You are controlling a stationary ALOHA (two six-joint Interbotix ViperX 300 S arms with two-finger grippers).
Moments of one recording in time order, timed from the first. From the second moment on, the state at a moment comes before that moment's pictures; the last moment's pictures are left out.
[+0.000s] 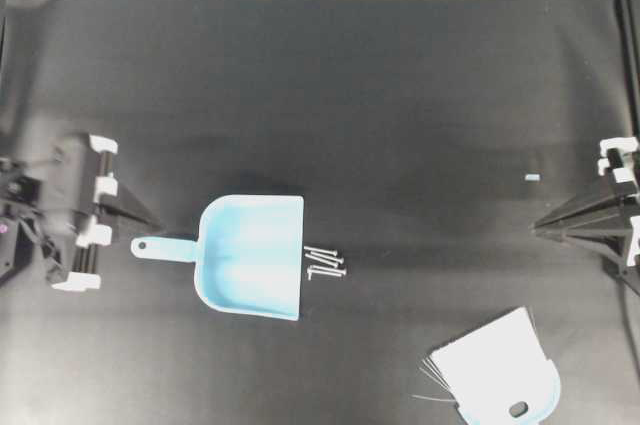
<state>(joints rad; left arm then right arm) -0.04 -0.53 1.15 0.04 0.08 -0.03 0.18 -1.14 1.33 0.00 -0.03 0.40</state>
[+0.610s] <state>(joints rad) -0.02 -0.28 1.19 0.04 -0.19 -0.03 0.18 -1.36 1.44 0.01 0.07 0.40</state>
